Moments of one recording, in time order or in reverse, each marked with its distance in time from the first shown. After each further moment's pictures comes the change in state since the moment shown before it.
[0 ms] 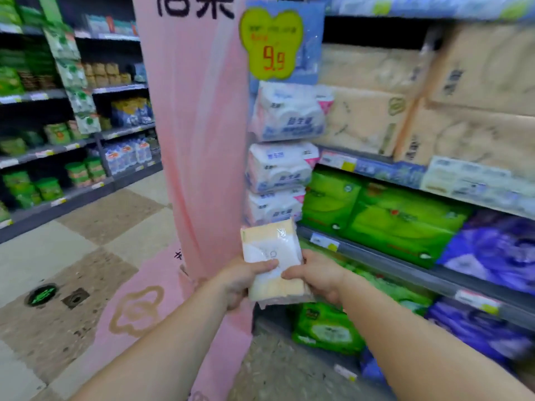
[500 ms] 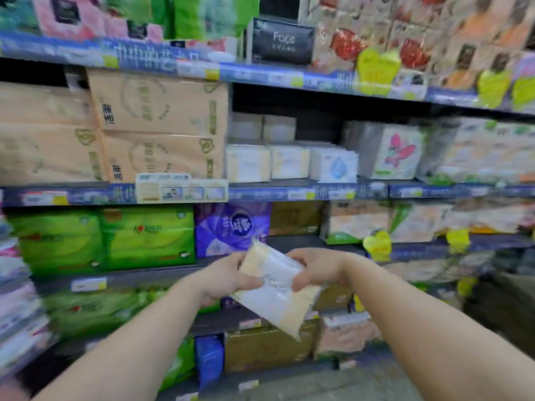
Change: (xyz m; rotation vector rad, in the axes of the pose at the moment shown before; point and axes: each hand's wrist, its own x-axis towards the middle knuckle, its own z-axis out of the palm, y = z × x) left_hand -0.063 -0.057 0.453 0.632 -0.837 0.242; right_hand -0.377 0.156 -0.338 -0.493 0.405 0.158
